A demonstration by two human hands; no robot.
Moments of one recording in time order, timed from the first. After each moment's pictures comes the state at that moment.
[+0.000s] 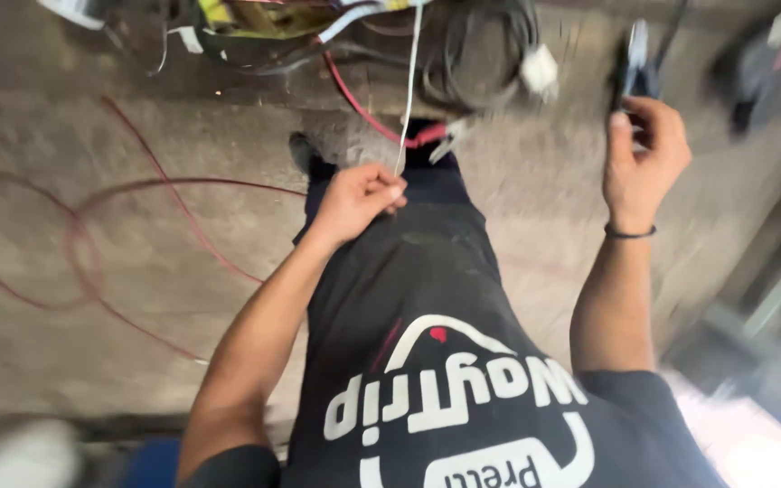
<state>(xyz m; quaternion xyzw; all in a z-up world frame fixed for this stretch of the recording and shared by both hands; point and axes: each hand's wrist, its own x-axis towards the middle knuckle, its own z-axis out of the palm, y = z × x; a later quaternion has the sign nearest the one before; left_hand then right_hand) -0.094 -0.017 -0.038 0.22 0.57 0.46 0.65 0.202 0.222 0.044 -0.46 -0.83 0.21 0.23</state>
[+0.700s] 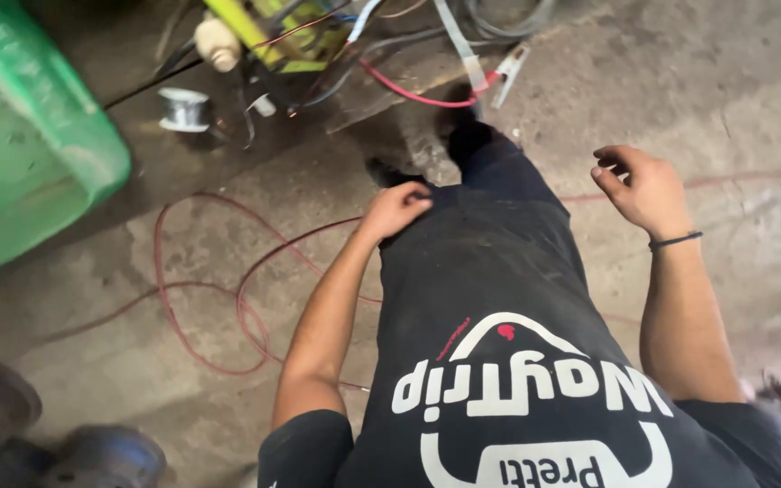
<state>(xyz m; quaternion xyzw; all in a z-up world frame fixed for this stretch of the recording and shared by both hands) -0.173 -0.083 -0.132 0.52 0.57 0.09 0.63 0.222 0.019 0.018 -0.64 -0.68 0.33 -0.09</state>
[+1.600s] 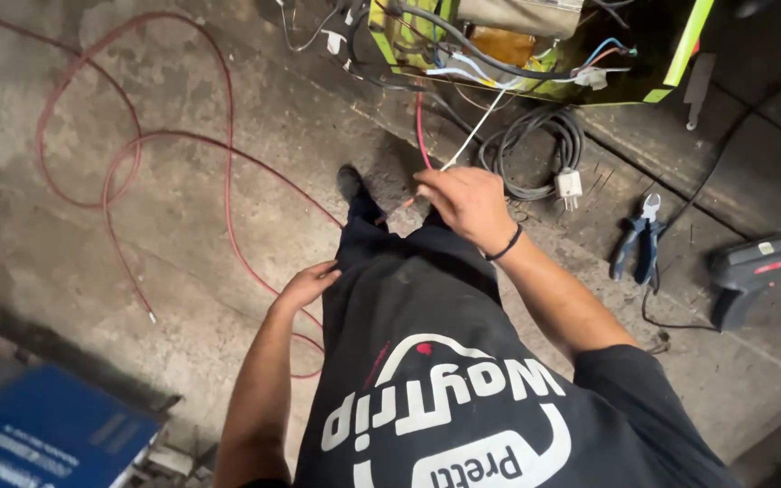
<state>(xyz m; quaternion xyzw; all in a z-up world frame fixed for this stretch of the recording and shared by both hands) -0.015 -0.232 -0.125 0.04 0.78 0.22 0.58 0.015 0.172 0.011 0.02 -0.93 0.33 0.16</state>
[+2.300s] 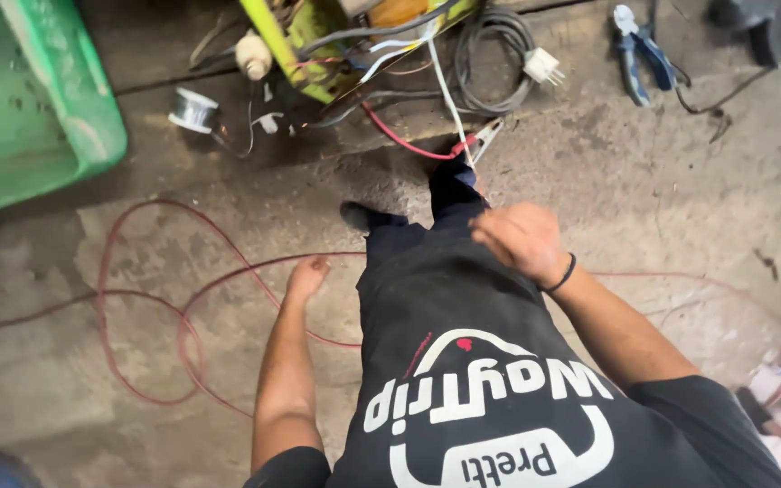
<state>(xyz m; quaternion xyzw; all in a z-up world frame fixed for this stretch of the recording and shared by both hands) -0.239 -0.258 -0.288 0.26 0.78 0.07 0.57 0.090 0.043 0.070 -0.23 -0.91 0.20 0.28</state>
